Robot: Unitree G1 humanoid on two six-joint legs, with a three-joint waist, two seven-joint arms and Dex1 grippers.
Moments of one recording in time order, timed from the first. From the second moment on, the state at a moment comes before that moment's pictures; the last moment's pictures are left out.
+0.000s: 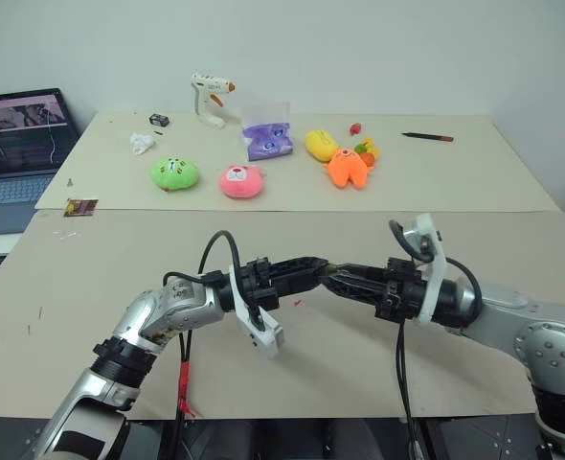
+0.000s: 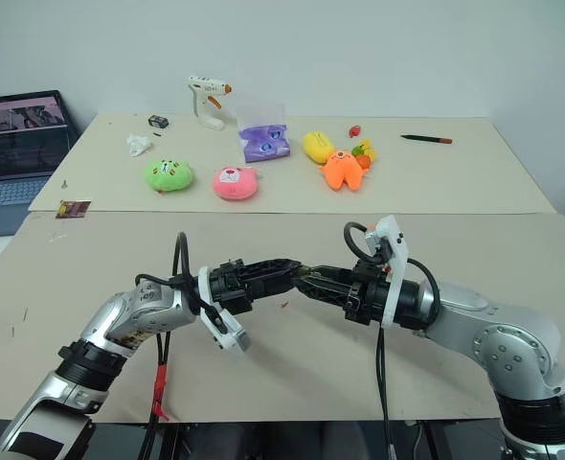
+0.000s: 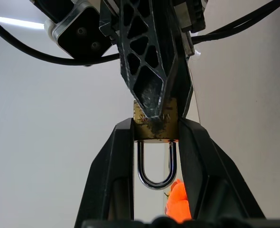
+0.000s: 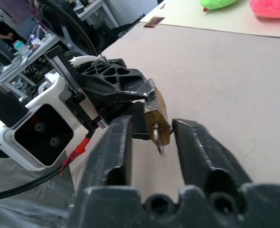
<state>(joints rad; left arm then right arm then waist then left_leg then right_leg) -0.47 0.53 -0.30 0.04 0.63 -0.96 -0.24 -0.28 -0.73 -0.10 -0.54 1.27 0.97 0.42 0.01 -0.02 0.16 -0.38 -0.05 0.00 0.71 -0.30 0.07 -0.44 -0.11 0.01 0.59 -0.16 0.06</state>
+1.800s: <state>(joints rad) -0.21 0.43 -0.25 0.02 -0.15 -0.28 -0.61 -0.21 -0.82 -0.18 -0.60 1.35 0.97 0.53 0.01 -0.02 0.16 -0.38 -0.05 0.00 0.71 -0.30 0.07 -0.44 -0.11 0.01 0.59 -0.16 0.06</state>
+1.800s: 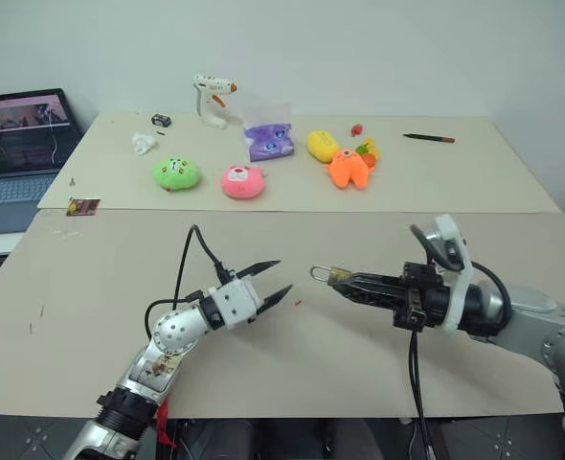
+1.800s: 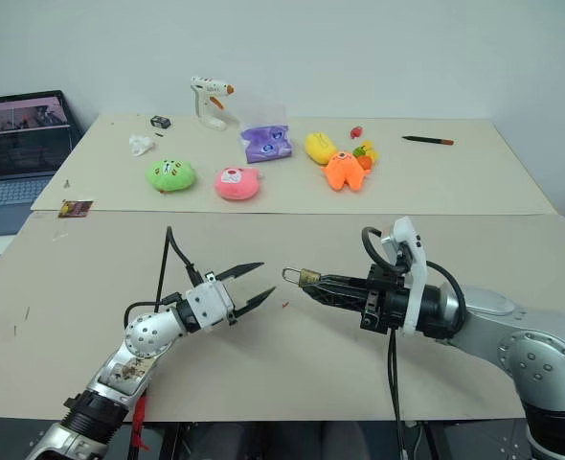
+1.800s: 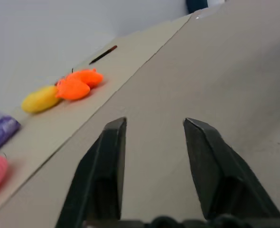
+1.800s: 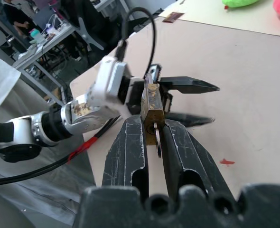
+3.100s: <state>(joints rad) -0.34 0.41 -0.16 -0.33 -0.75 0.61 -0.89 -0.23 -0.82 -0.16 -0.60 1.34 0.97 0.52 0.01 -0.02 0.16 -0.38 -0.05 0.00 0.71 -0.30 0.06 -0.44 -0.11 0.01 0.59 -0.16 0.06</state>
